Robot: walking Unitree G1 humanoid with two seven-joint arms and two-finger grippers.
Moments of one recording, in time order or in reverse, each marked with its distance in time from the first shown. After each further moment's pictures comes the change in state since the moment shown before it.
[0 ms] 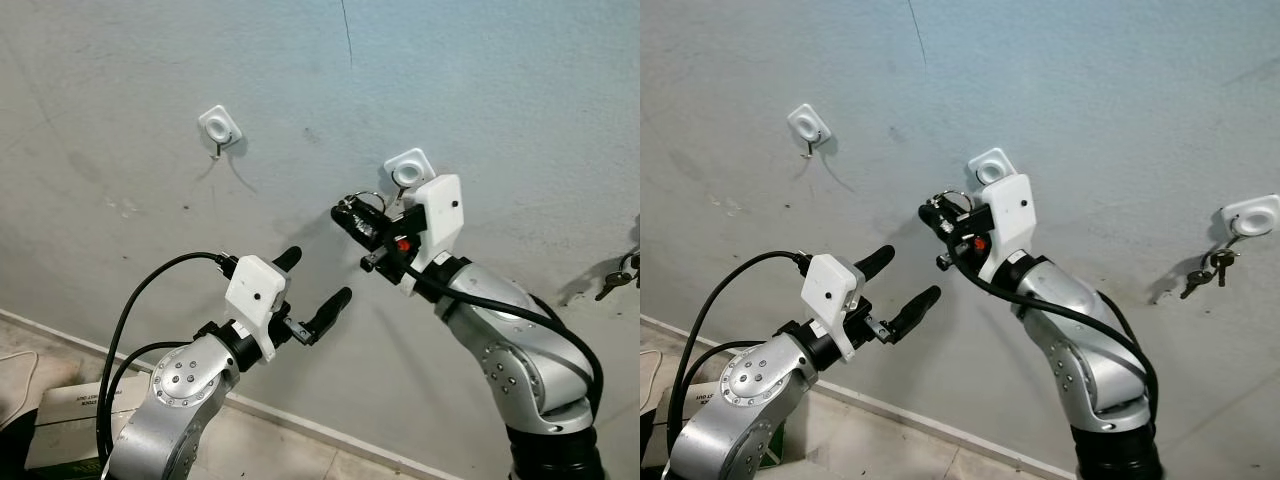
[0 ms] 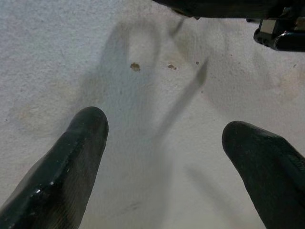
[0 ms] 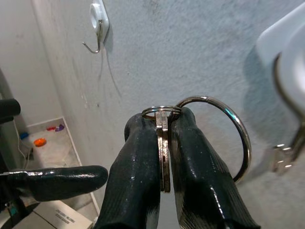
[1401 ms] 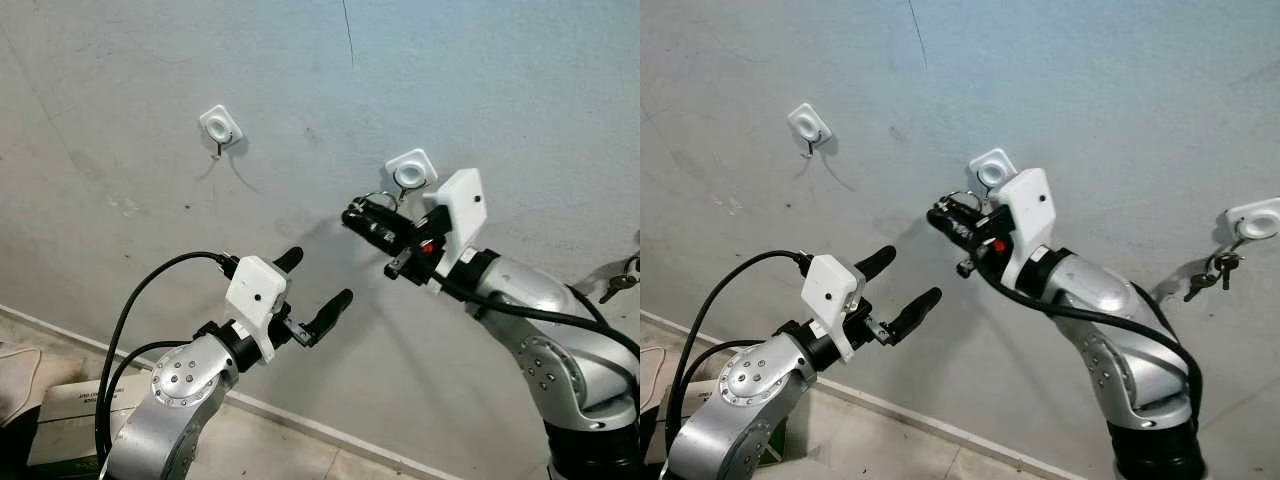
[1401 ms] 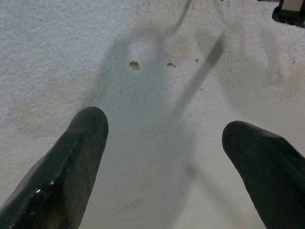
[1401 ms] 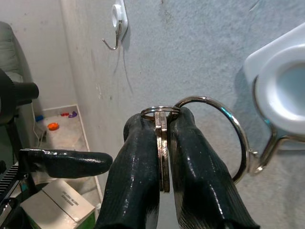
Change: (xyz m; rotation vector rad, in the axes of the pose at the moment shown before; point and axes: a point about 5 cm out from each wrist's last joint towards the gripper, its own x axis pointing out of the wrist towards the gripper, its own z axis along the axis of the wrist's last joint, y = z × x) left arm 0.000 0.000 0.000 0.006 0.005 -0.019; right arm -0.015 -0.011 0.011 -0.063 0.024 0.101
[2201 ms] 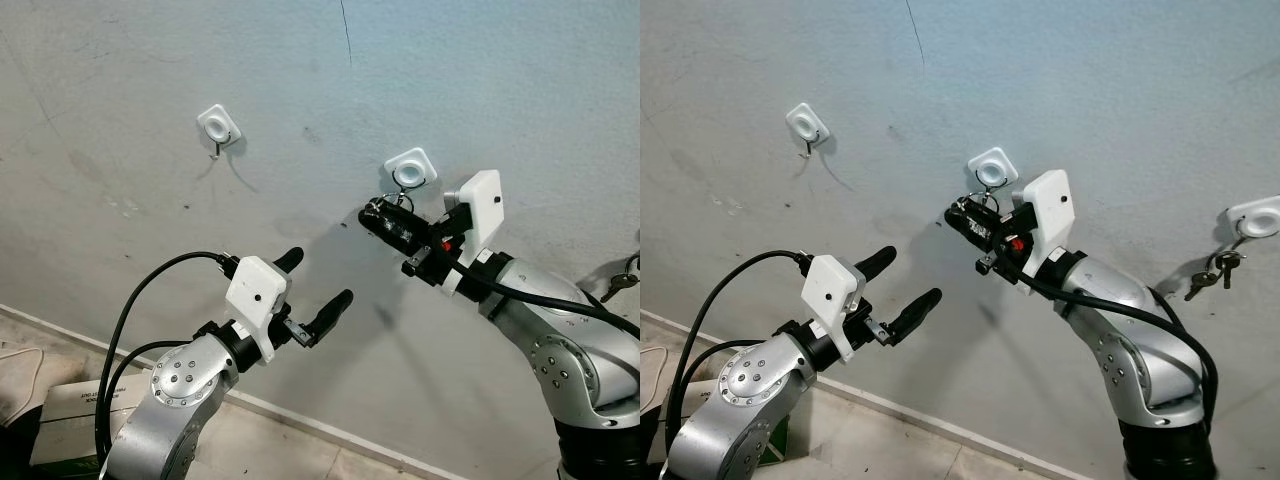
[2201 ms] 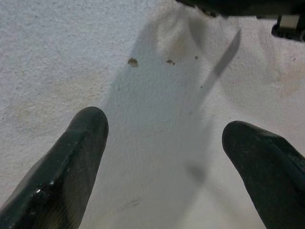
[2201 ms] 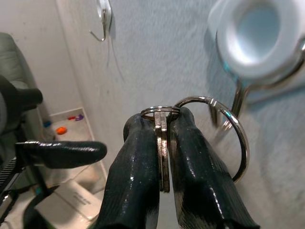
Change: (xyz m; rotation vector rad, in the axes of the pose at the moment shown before) left arm 0.000 0.000 0.000 0.002 0.003 -0.004; right arm -0.008 -0.008 -0.013 0.106 0.016 -0.008
